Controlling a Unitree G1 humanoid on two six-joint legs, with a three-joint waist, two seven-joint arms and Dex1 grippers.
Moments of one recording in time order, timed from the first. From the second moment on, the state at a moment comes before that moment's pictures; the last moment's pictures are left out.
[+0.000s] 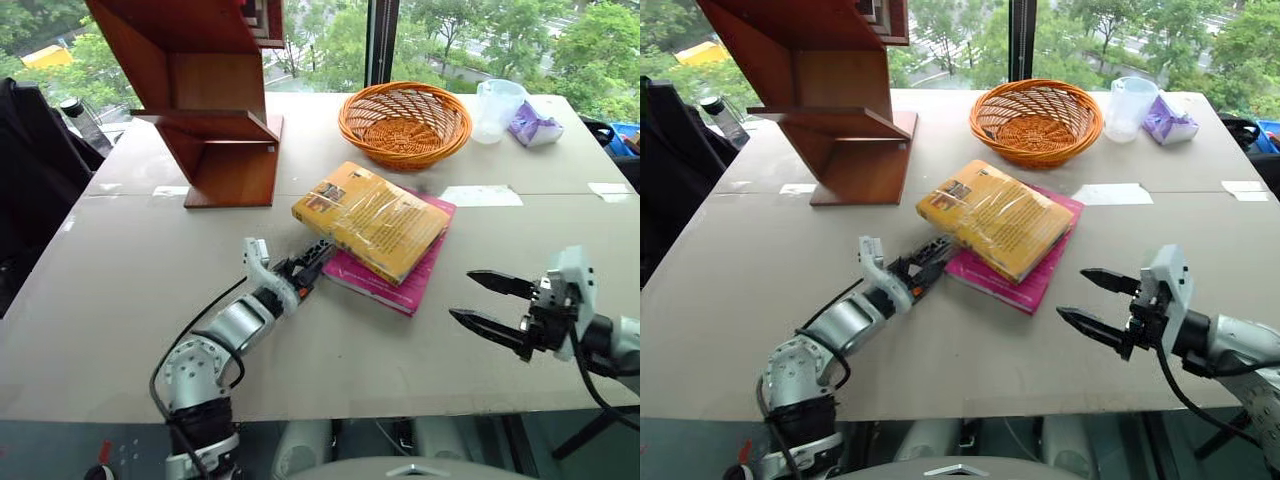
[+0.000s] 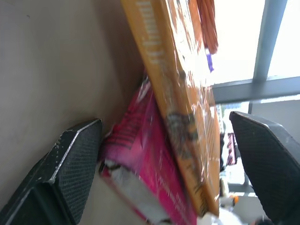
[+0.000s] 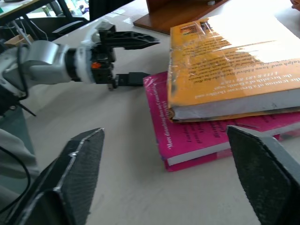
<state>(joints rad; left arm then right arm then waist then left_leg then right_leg) -0.23 0.03 0.34 -0.12 -1.50 0.89 0.34 0.24 -0.72 -0.43 -0.77 0.93 0.78 0.80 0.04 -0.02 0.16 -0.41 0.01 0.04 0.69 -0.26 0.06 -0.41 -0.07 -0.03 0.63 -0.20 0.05</state>
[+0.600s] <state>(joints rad) -0.56 0.00 0.36 0.34 -1.49 0.89 0.32 0.35 -0.70 -0.49 -0.88 0.99 0.71 0.59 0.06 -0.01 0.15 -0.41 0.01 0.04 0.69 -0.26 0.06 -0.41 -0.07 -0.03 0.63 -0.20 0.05</state>
